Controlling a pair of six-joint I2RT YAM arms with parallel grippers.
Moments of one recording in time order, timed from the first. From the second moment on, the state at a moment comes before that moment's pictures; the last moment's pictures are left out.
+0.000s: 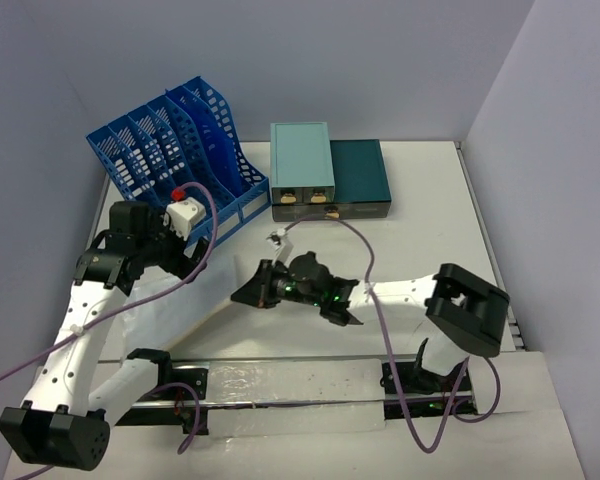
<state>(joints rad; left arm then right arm) -0.16 0.93 0.96 -0.82 0.33 0.41 1.12 1.58 0.74 0.62 -0.14 1.01</state>
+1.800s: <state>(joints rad) -0.53 1.14 0.96 -0.47 0.20 0.17 0.93 1.24 0.90 0.22 0.22 0.75</state>
